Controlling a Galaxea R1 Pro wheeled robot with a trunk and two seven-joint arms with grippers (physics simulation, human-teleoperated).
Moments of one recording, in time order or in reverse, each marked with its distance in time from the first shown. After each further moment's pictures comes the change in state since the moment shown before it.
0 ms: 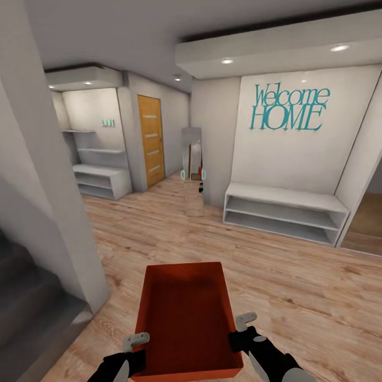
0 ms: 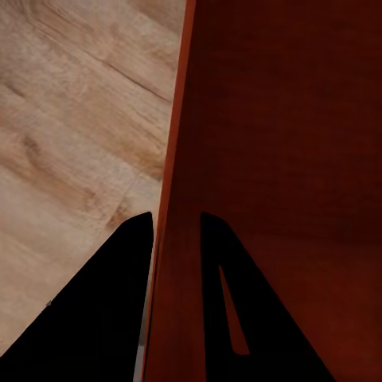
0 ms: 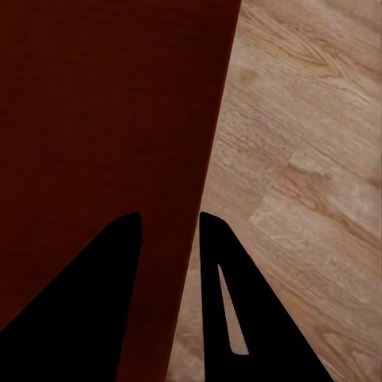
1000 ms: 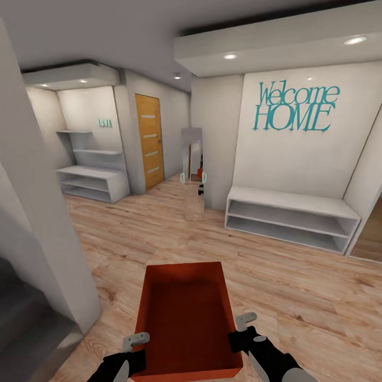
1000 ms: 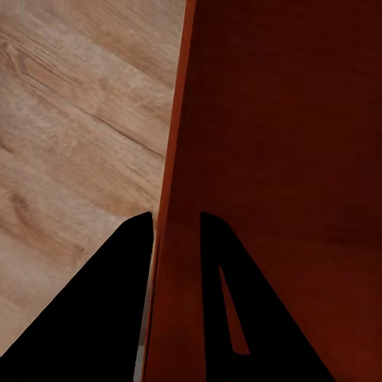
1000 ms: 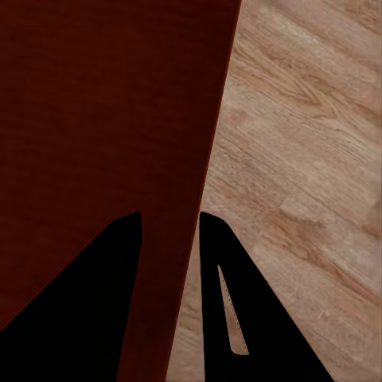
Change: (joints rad) left arm 0.000 0.000 0.001 0.000 -0.001 0.000 -0.001; right arm 0.000 0.000 0.000 -0.001 0.000 0.000 0.000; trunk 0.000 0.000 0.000
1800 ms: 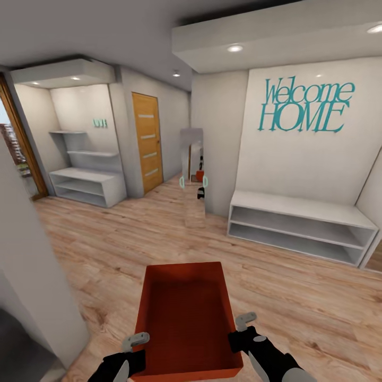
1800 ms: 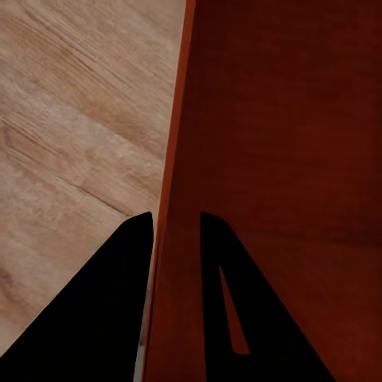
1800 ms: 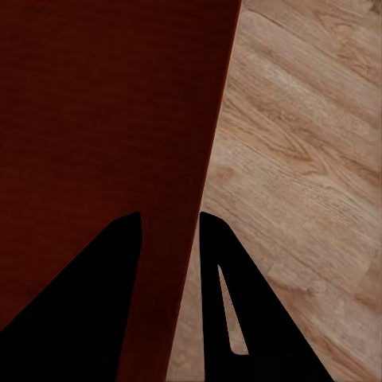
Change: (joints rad) left arm 0.000 0.000 0.000 0.000 0.000 0.000 0.000; right arm 0.000 0.000 0.000 0.000 0.000 0.000 0.000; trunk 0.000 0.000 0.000
